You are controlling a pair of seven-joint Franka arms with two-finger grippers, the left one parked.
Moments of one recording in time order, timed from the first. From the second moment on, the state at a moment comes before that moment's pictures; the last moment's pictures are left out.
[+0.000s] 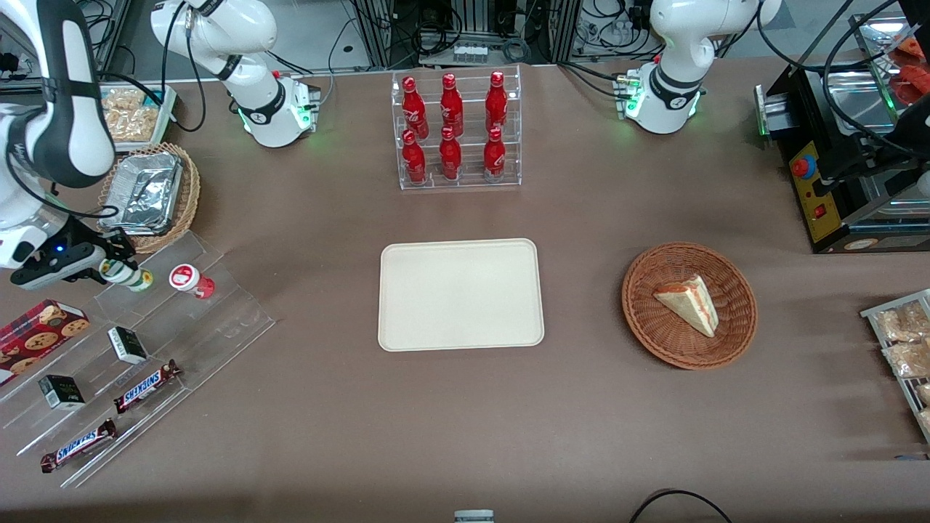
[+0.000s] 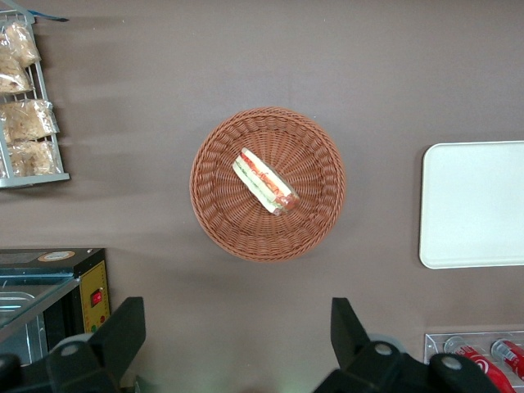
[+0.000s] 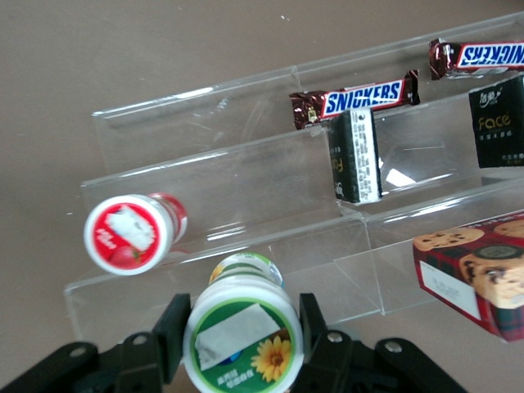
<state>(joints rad) -0.05 -0.07 -0.27 -2.22 0.02 2.25 -0.83</state>
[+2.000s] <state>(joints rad) 0.91 0.44 -0.26 -1.63 0.14 2.09 0.58</state>
